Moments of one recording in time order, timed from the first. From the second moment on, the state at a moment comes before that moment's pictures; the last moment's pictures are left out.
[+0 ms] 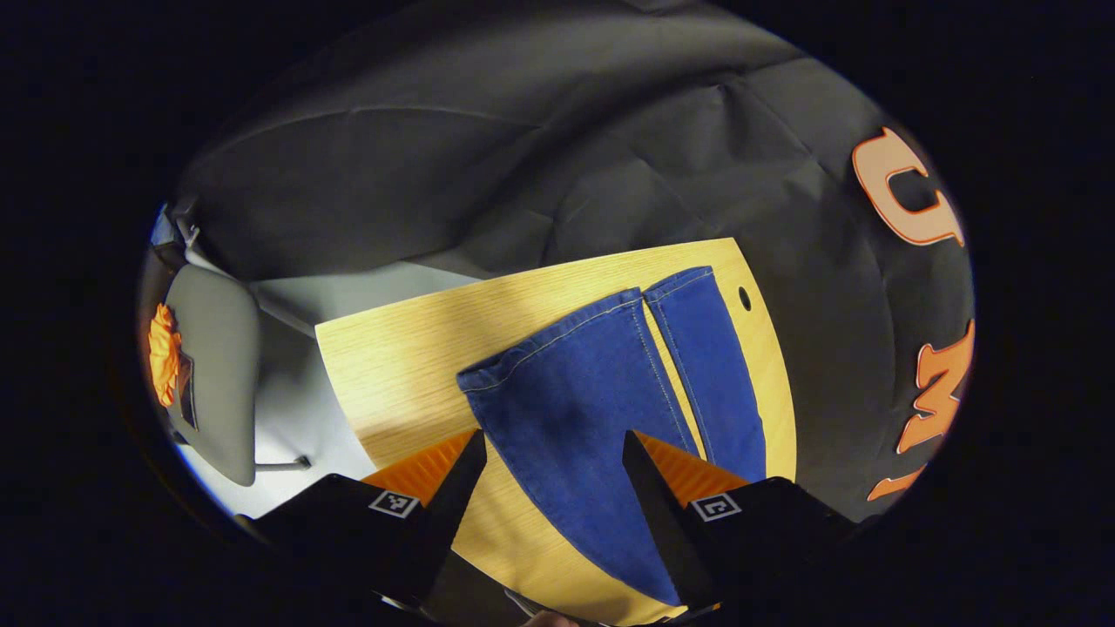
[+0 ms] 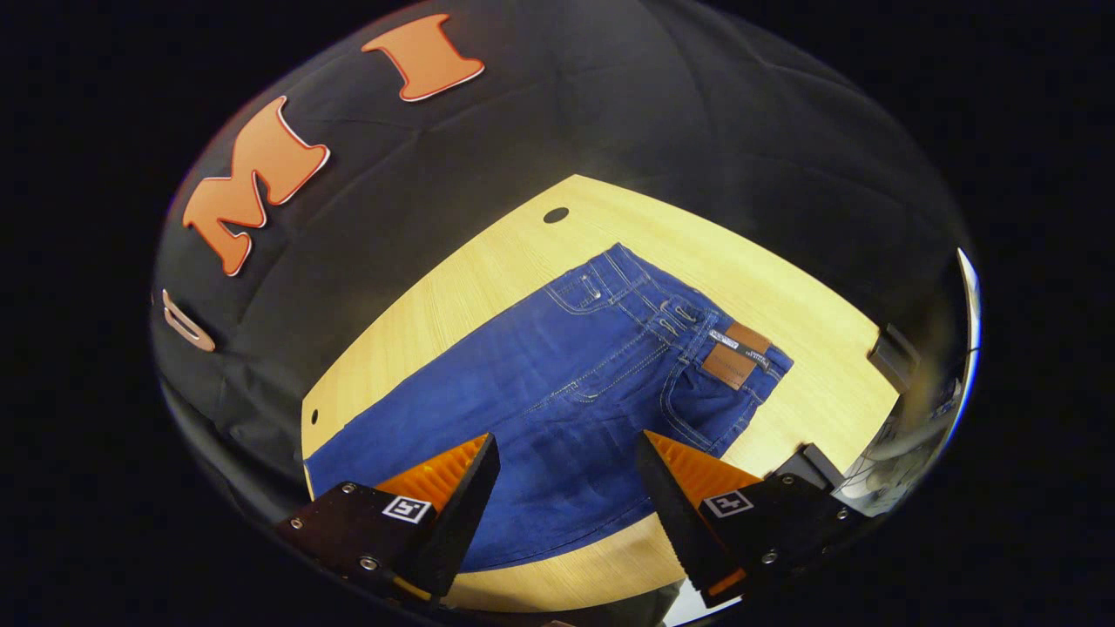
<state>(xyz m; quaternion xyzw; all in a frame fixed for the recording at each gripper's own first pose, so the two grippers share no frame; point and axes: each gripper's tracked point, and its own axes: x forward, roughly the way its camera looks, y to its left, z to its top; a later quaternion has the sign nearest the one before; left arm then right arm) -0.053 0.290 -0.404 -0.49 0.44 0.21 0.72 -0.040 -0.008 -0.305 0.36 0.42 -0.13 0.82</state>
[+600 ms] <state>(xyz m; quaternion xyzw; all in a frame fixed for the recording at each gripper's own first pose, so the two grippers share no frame) -0.025 0.283 -0.421 -0.61 0.37 0.17 0.68 -0.058 -0.009 -0.350 0.45 0.44 -0.15 0.77</state>
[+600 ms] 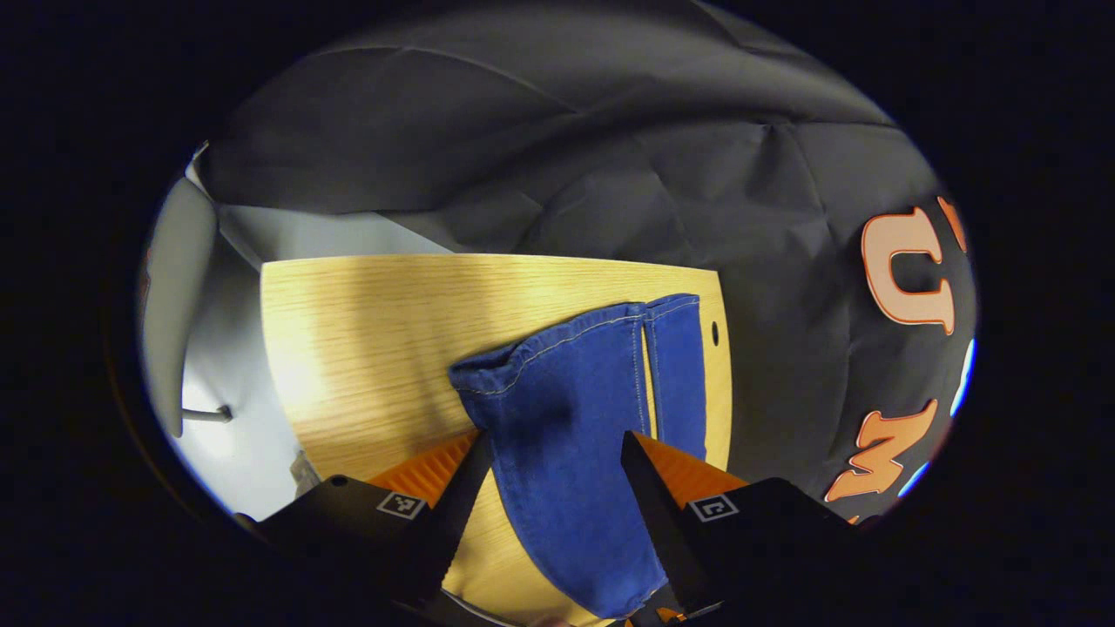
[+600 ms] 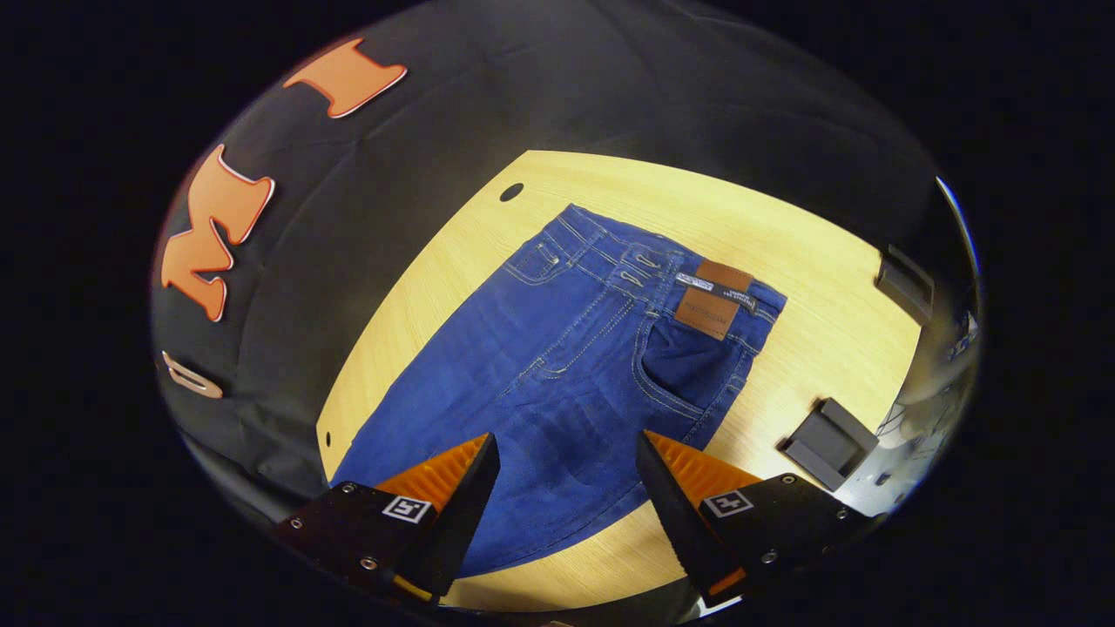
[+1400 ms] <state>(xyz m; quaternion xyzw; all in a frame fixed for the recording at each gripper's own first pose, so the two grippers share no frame) 0.001 0.280 -0.424 -0.57 0.35 0.13 0.73 -0.082 -0.073 -0.412 0.55 0.38 -0.22 0.71</state>
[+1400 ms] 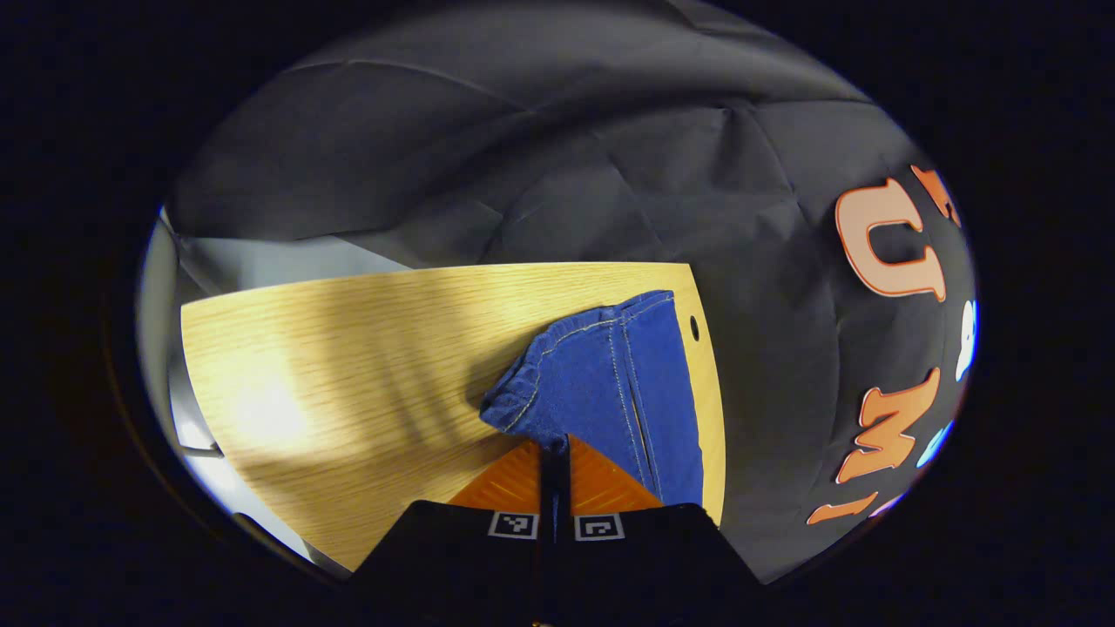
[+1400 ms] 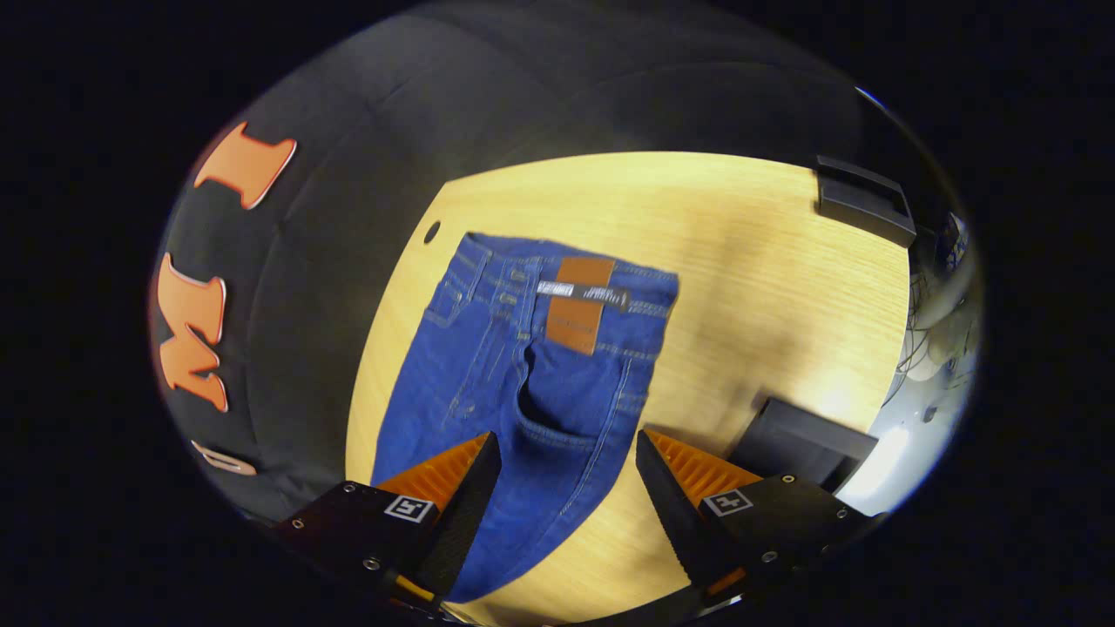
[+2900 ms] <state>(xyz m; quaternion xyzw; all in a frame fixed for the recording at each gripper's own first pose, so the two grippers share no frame) 0.019 0.299 -0.334 -0.51 0.41 0.07 0.76 -0.045 -0.094 -0.386 0.62 0.37 -0.31 0.62</state>
